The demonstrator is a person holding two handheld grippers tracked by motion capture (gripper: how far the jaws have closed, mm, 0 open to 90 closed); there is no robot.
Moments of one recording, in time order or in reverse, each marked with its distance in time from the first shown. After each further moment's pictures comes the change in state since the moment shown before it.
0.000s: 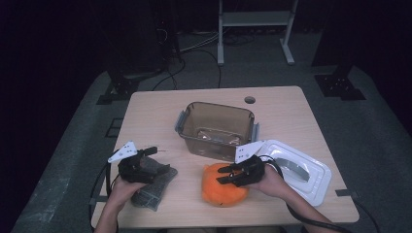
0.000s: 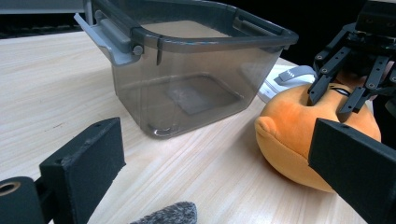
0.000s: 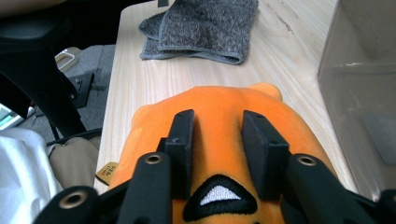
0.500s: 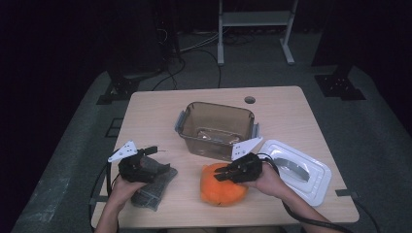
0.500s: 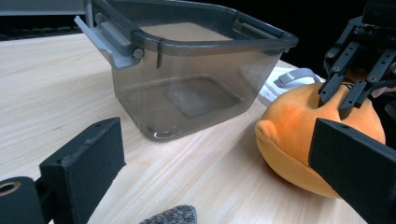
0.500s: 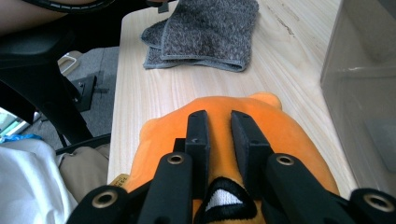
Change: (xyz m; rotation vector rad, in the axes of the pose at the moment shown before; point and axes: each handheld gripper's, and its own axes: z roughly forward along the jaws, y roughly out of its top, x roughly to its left) left arm 0.001 0.001 0.000 -0.011 0.000 -0.003; right arm 0.004 0.016 0.000 0.017 0.003 0.042
